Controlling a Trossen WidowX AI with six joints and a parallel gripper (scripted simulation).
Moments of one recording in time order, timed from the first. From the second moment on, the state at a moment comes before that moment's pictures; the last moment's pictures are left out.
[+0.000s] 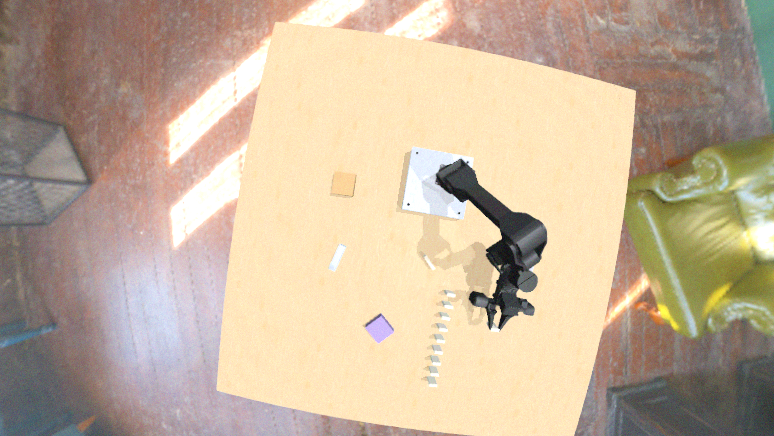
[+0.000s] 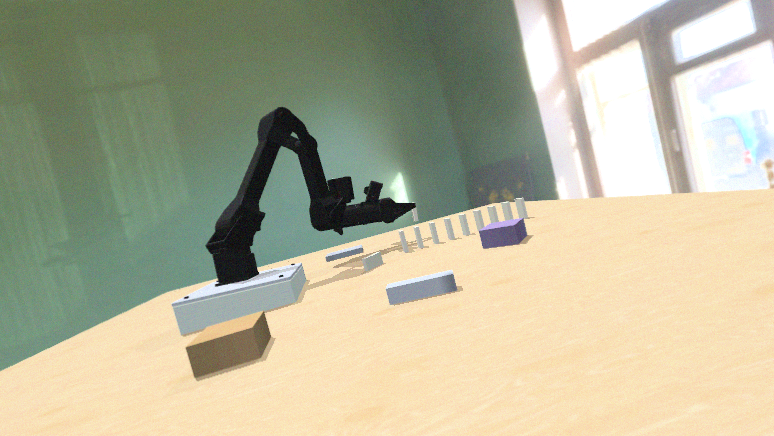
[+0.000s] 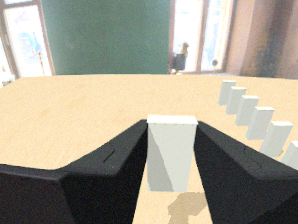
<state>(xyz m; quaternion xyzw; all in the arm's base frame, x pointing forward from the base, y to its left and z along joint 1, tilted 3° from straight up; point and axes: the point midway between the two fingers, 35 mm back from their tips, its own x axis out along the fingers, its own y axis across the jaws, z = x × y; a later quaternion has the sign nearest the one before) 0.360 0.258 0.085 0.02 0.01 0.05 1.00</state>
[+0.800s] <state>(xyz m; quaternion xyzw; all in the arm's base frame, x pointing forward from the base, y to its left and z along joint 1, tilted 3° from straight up) 0.366 0.259 0.040 0.02 0.01 0.05 1.00</state>
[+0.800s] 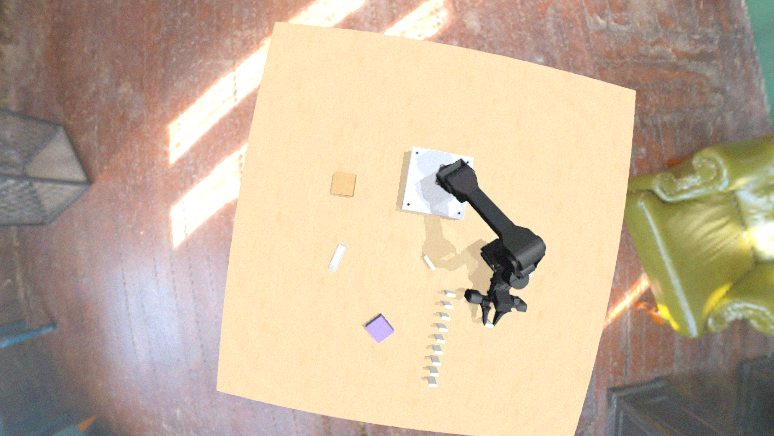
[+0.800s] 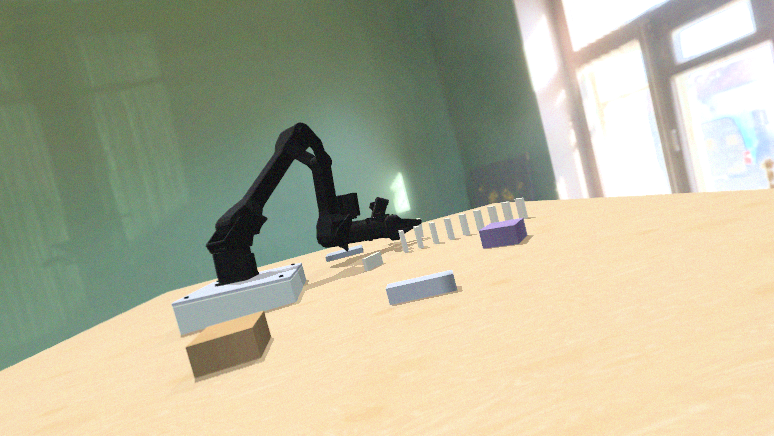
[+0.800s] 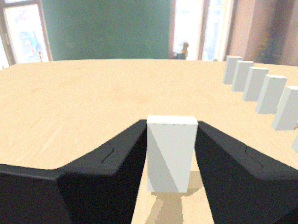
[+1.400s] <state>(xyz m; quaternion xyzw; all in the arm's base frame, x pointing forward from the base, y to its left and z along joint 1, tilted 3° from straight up) 0.366 0.258 0.044 0.01 0.02 0.05 1.00</state>
